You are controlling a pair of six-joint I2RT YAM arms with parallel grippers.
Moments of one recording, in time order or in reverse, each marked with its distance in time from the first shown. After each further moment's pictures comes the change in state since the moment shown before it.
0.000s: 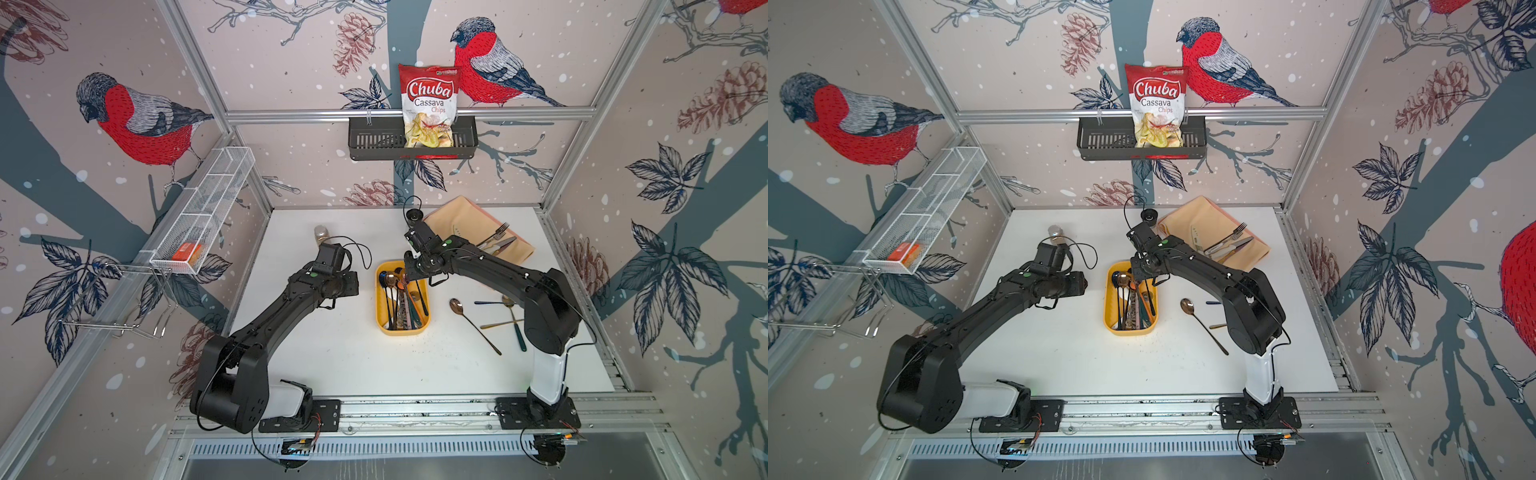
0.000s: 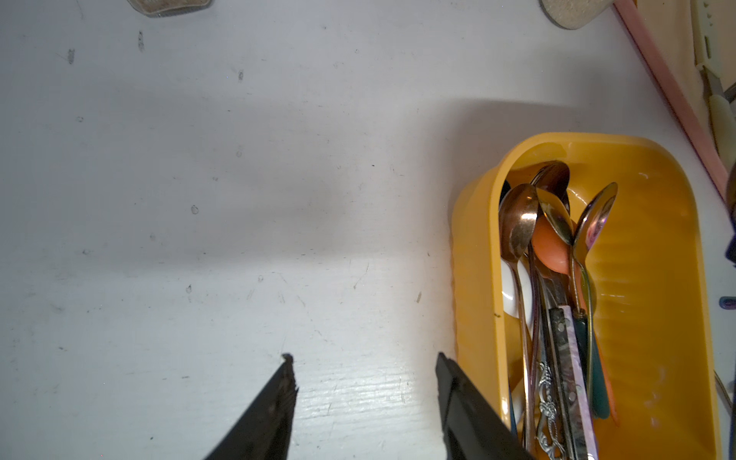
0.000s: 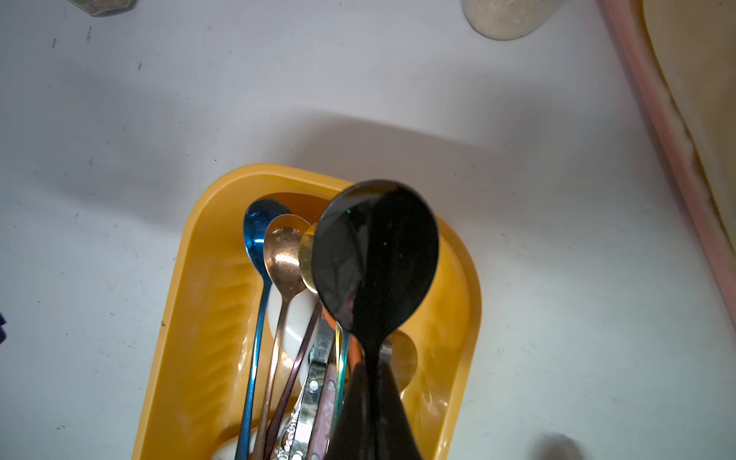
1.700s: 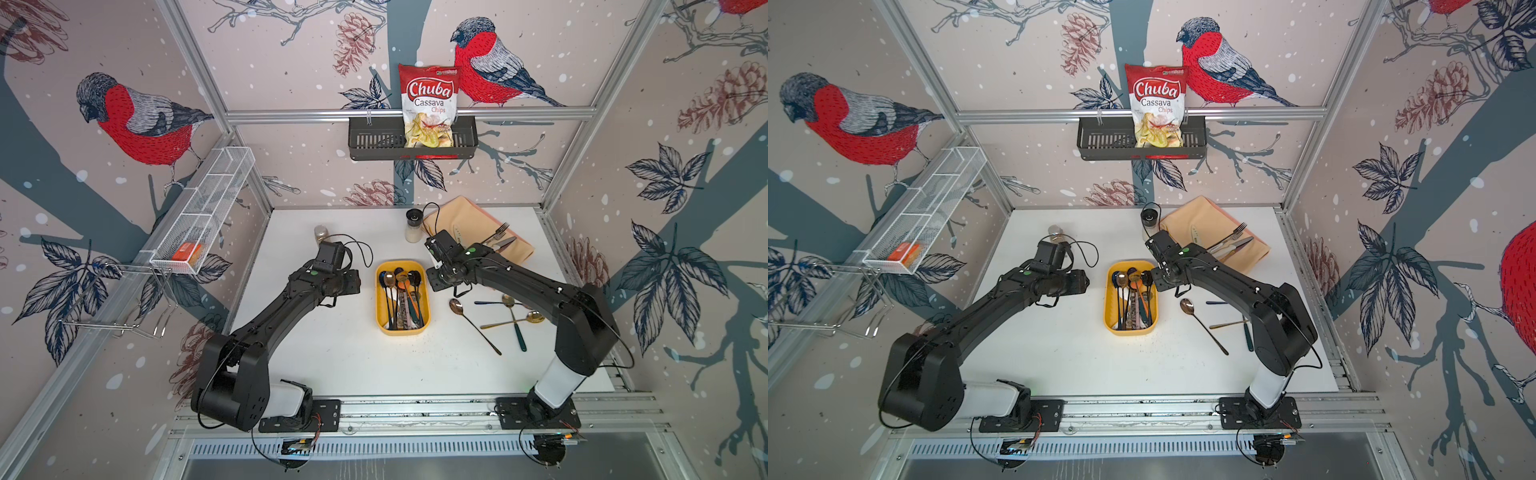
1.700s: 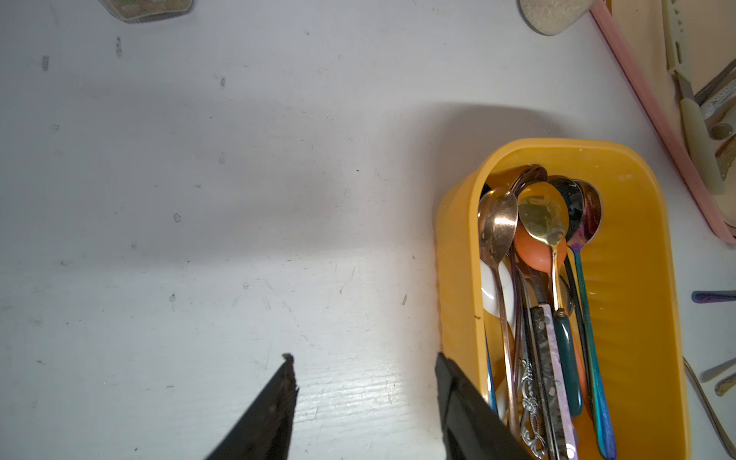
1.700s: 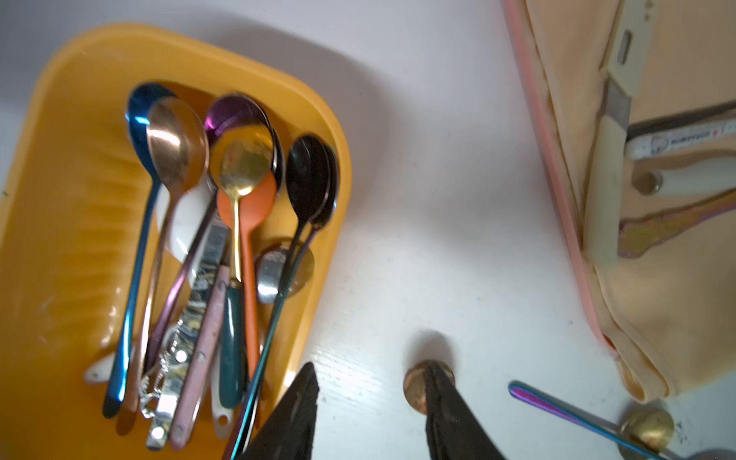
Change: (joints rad) left arm 0.000 0.016 0.025 0.000 0.039 0.000; right arm -0.067 -0.242 -0.257 -0.085 0.094 -0.185
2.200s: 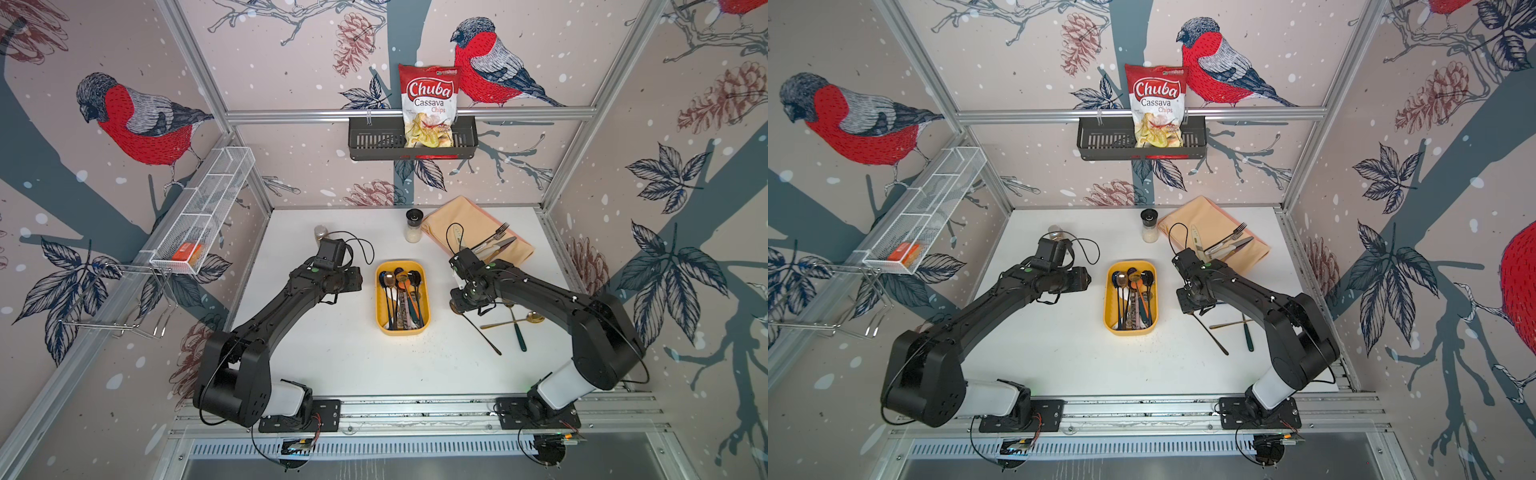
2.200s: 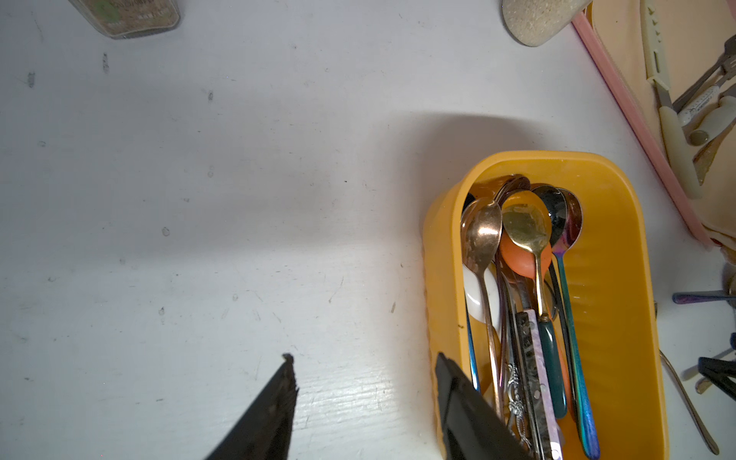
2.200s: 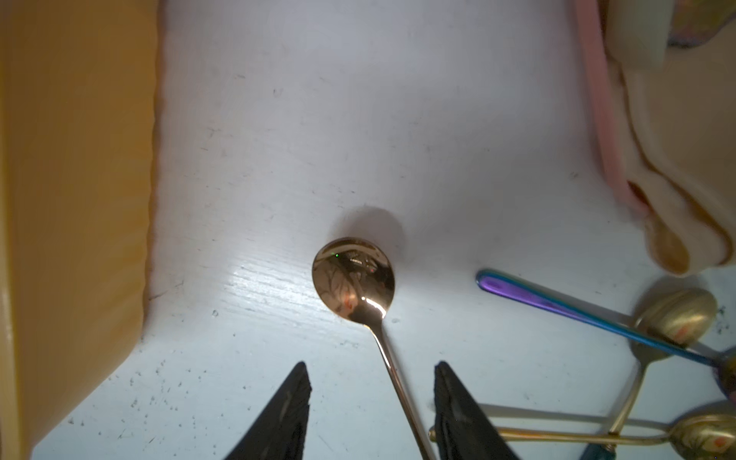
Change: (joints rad) left arm -0.001 0.016 0.028 0.000 0.008 0.001; right arm -0.103 -0.103 -0.278 0.007 -0.080 0.008
